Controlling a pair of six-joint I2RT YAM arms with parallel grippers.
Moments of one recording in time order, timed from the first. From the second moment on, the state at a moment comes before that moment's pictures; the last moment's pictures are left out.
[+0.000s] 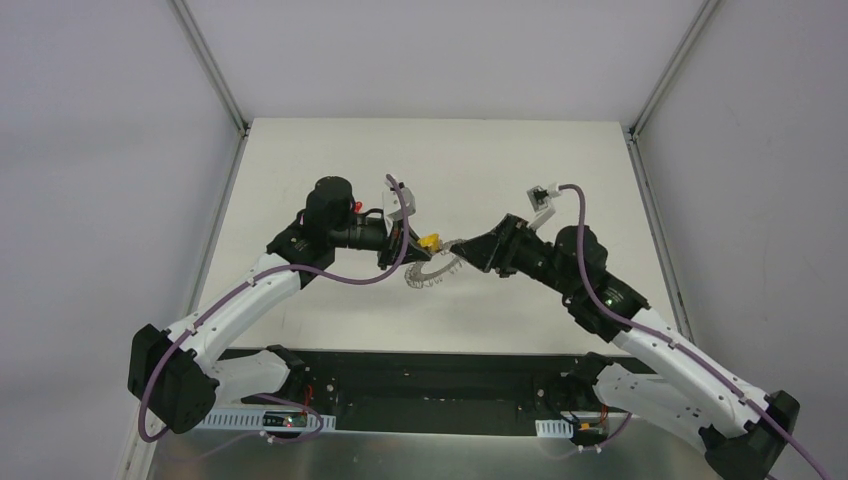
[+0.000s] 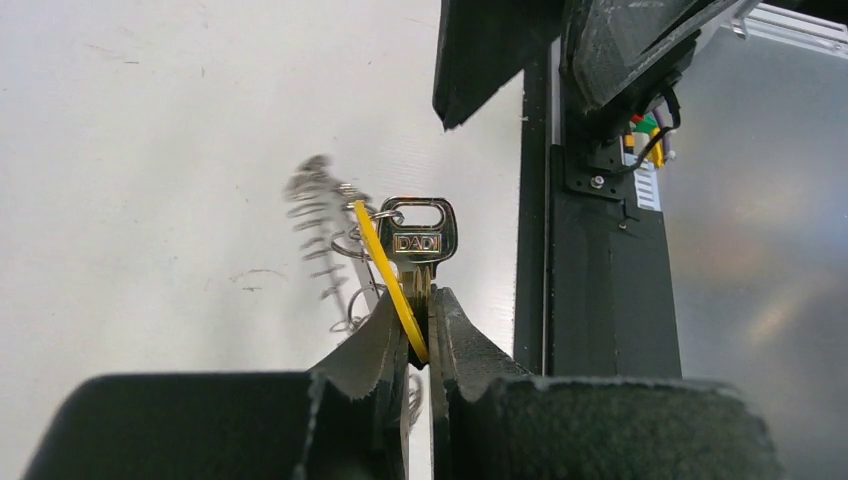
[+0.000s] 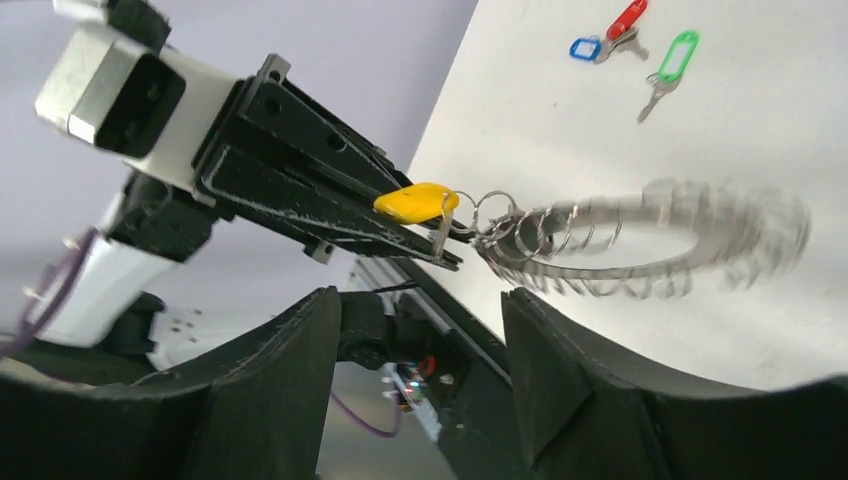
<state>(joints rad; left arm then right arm) -0.58 1.13 0.90 -0.08 0.85 0.08 0.78 0.83 0.75 -0.08 -0.18 0.98</state>
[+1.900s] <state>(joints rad) -0.63 1.10 0.90 -0.09 1.00 0.11 0.90 0.90 0.64 0.01 -0.22 0.15</state>
